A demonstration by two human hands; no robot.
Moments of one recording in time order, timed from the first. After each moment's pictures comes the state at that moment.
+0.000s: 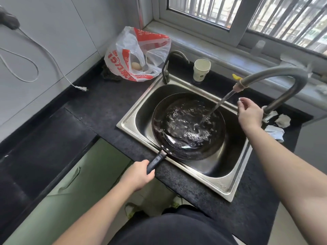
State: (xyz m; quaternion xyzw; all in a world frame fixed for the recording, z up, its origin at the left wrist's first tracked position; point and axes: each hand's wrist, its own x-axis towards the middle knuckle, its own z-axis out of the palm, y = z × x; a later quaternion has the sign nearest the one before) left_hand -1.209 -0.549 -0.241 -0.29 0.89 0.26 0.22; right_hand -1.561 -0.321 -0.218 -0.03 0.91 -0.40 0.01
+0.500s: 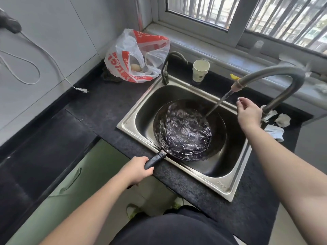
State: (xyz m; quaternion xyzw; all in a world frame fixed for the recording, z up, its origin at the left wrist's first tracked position) left_hand -1.221 -0.565 -0.230 -0.27 0.87 0.33 0.25; right_hand -1.561 -0.320 -0.220 -0.03 0.91 -0.42 0.01
